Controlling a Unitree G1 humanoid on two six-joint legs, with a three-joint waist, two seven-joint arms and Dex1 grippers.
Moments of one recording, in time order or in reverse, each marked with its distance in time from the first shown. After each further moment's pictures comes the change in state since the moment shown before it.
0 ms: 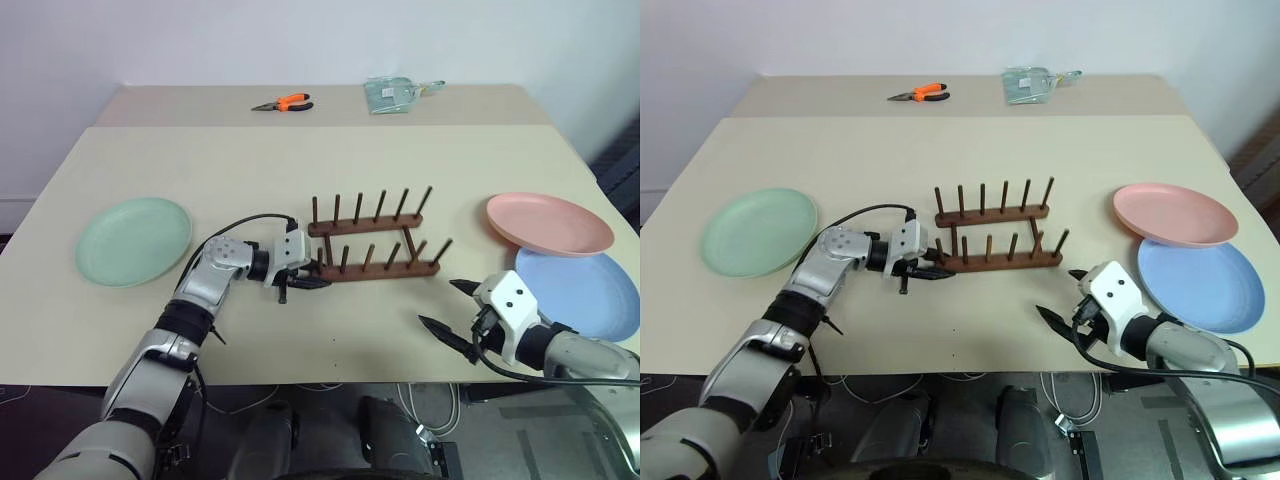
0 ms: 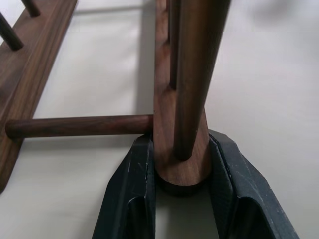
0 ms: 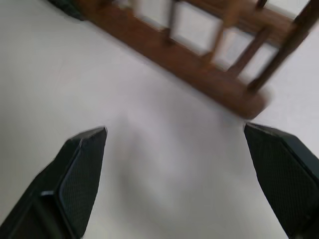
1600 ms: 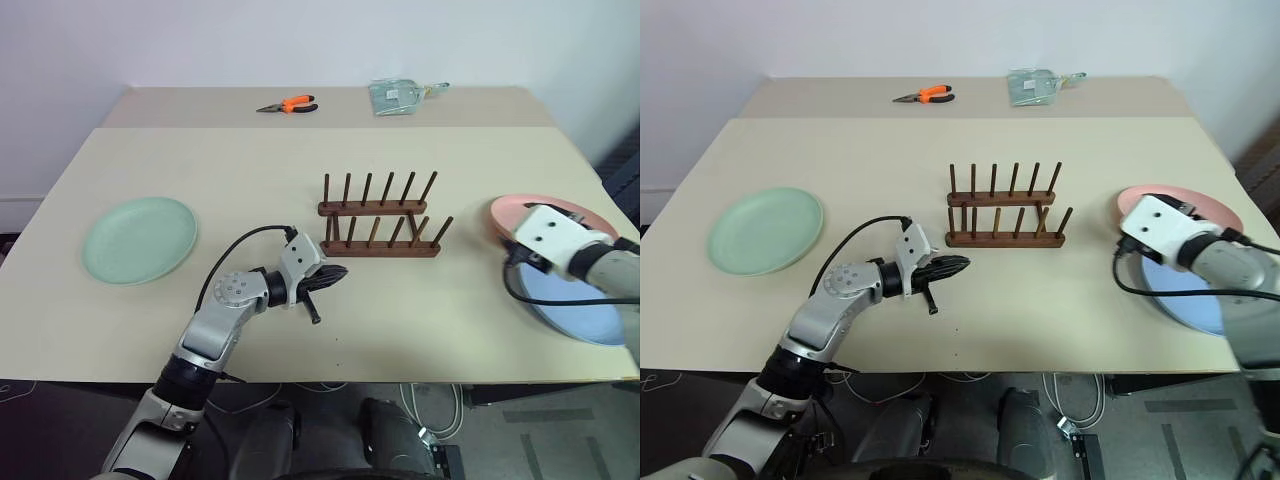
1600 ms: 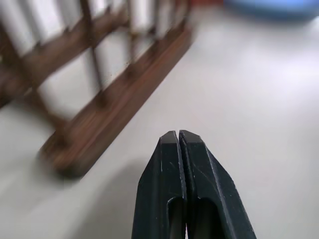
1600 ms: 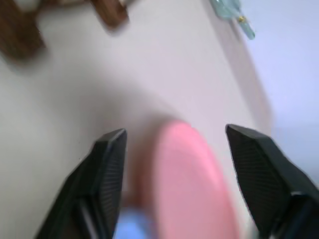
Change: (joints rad) left arm 0.260 -0.103 0.038 -0.554 -0.165 0.431 0.455; right arm -0.342 -0.296 0.060 0.472 -0.509 -0.339 -0.083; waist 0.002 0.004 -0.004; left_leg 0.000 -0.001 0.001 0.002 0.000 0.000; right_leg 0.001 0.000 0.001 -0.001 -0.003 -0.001
